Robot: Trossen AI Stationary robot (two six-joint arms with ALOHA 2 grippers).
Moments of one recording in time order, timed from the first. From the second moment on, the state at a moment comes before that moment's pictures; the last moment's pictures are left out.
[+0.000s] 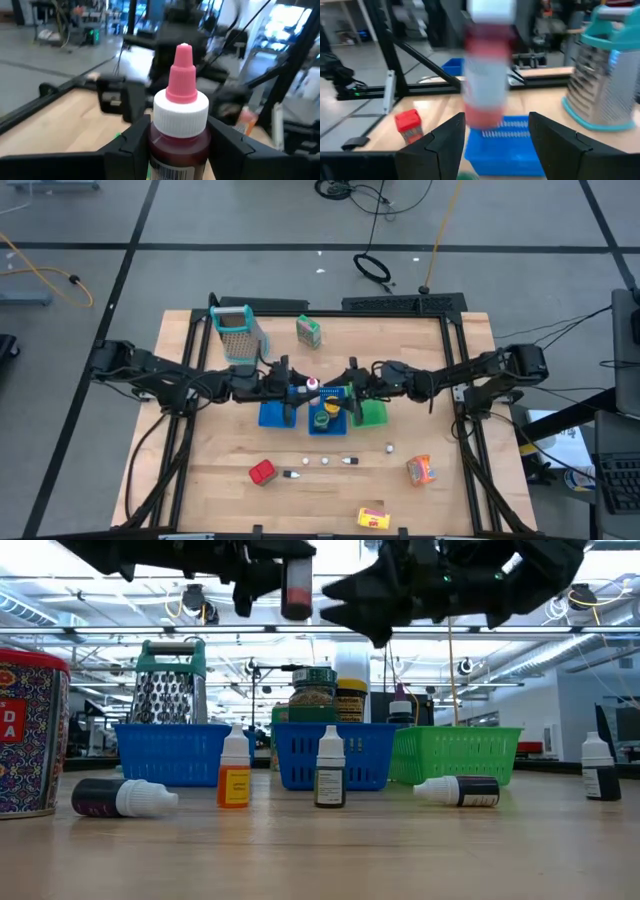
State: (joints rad) left arm -0.09 1.37 0.70 0.62 -0.17 -0.18; right arm -0.01 1.54 0.68 0.79 -0.13 0.10
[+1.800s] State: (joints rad) left arm -0.09 1.44 0.91 0.31 -0.17 -0.02; right arm 0.01 1.55 0.70 0.72 -0.13 0.05
